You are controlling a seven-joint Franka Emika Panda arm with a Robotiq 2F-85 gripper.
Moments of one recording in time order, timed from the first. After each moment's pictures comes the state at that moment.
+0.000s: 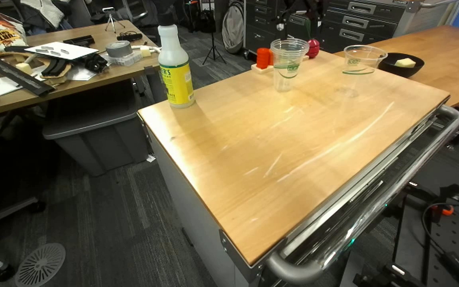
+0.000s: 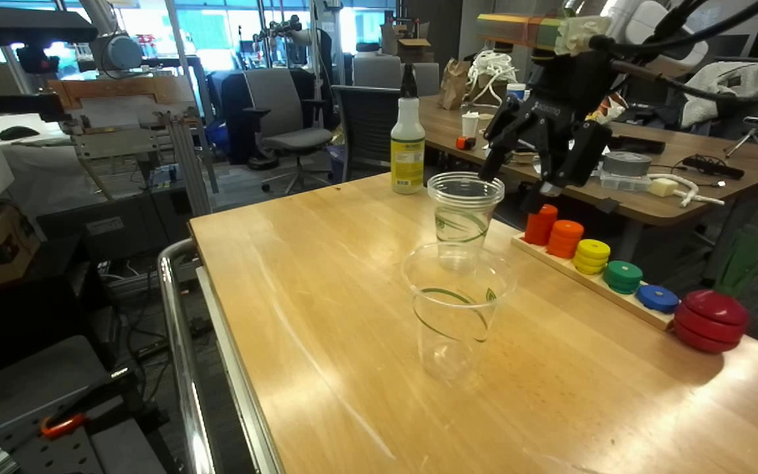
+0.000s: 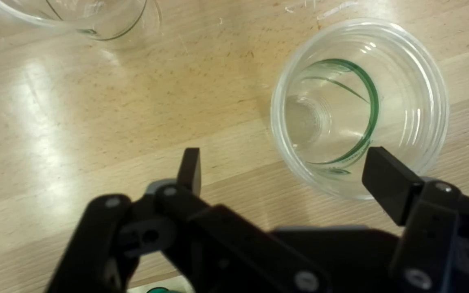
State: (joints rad) arm -0.25 0.60 -0.17 -1.28 0.19 1.50 0.12
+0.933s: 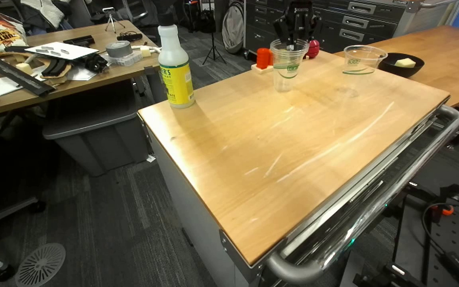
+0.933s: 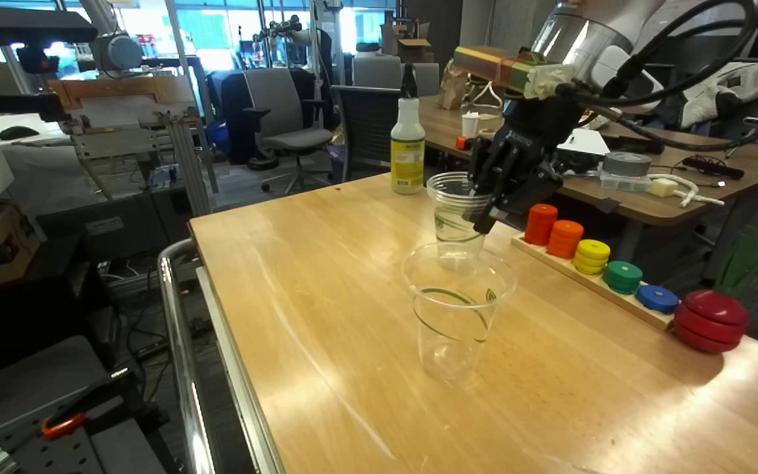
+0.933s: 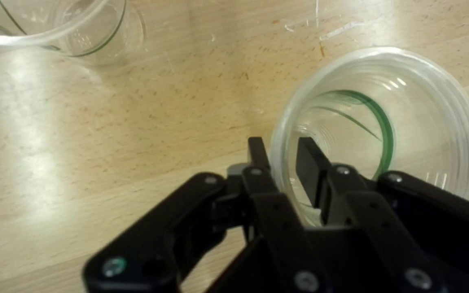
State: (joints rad) arm -0.24 0.57 -0.15 -1.42 0.19 1.58 0.09
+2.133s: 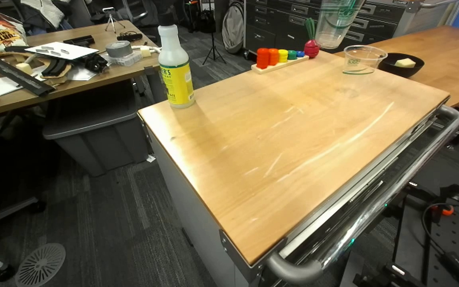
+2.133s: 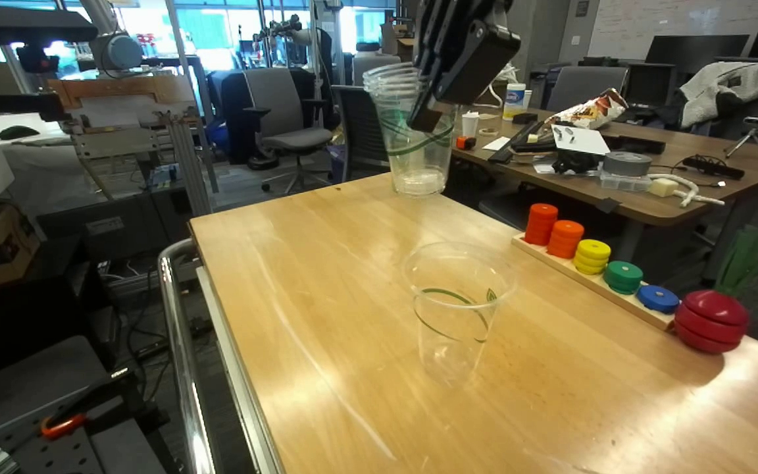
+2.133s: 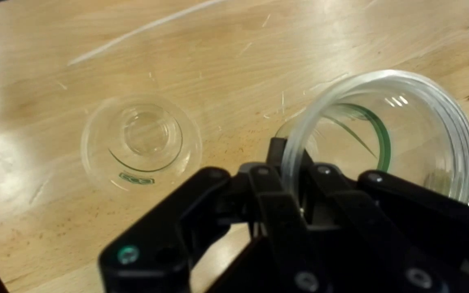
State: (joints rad) arm -0.25 -0.04 -0.21 -1.94 0.22 1.67 0.06
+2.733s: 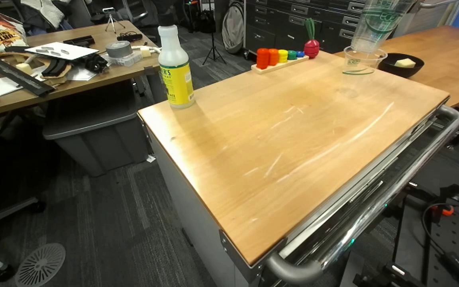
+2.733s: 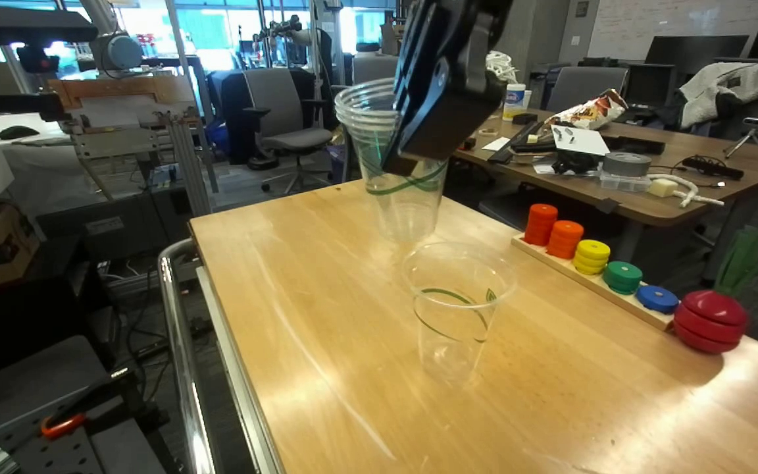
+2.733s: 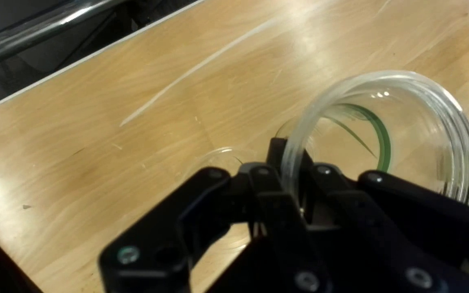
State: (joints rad) arm -0.30 -0.20 -0.32 -2.15 0.26 1.72 0.06
